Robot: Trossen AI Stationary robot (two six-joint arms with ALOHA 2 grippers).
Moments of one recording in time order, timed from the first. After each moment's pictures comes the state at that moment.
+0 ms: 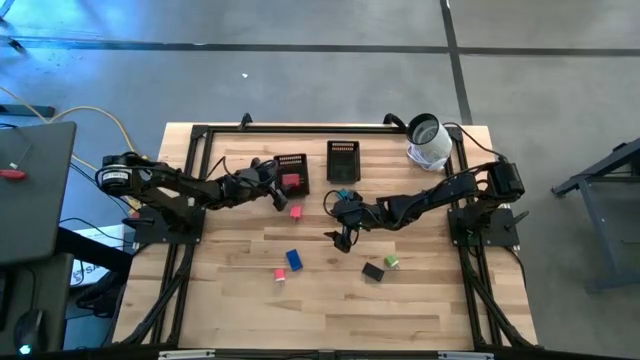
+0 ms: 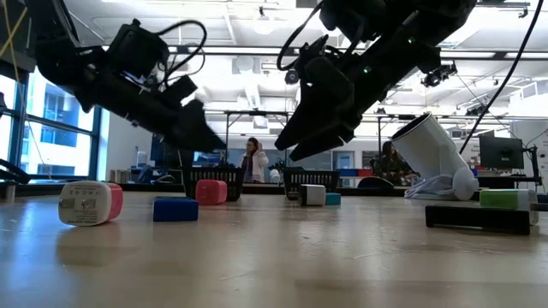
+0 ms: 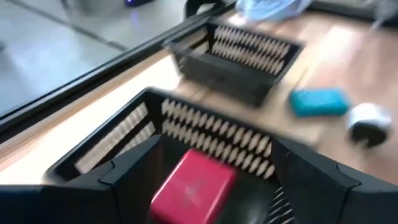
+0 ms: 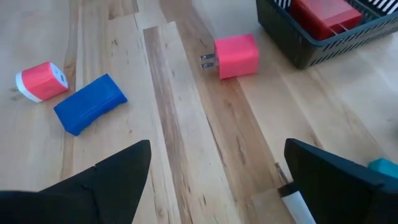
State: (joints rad) left arm 0.24 1.42 0.34 0.78 -0.31 -0.16; right arm 0.09 1.73 0.89 0.15 0.19 0.34
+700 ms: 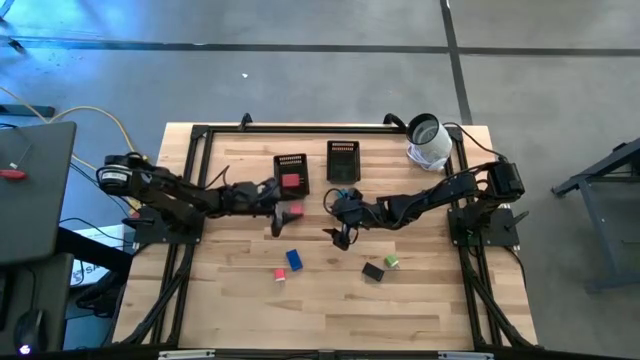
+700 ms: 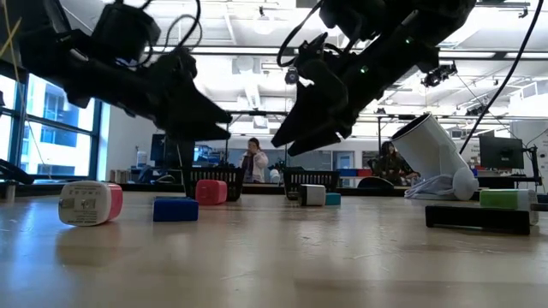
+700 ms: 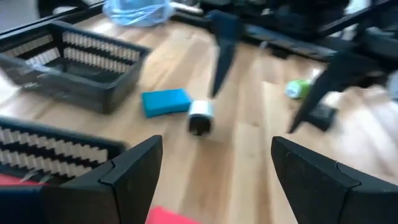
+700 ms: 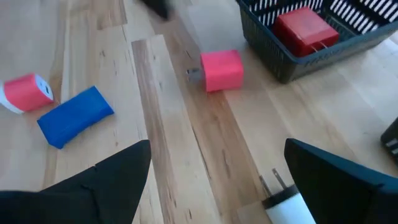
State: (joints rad) left arm 0.04 1.42 0.34 0.86 -0.06 -0.24; right arm 0.09 1.73 0.89 0.18 0.24 0.31
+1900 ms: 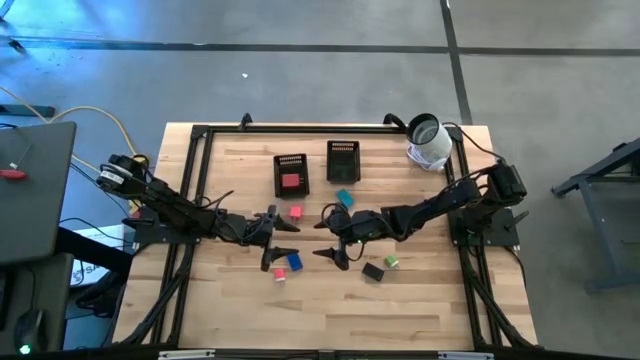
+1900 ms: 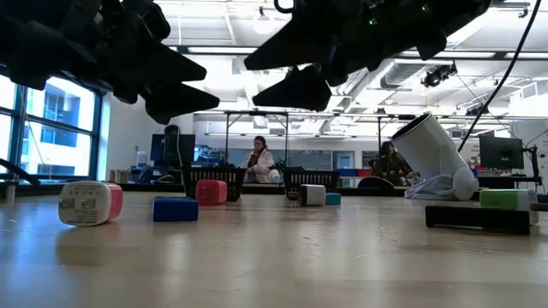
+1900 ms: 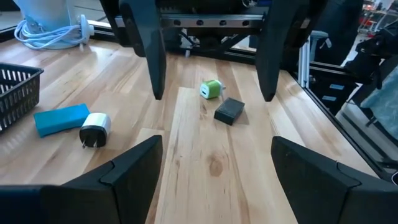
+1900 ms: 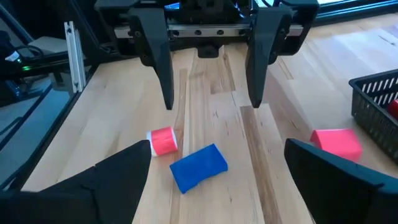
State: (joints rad) left arm -0.32 1.42 0.34 0.94 -0.27 -0.24; right arm 0.19 1.73 0.90 0.47 0.10 0.26
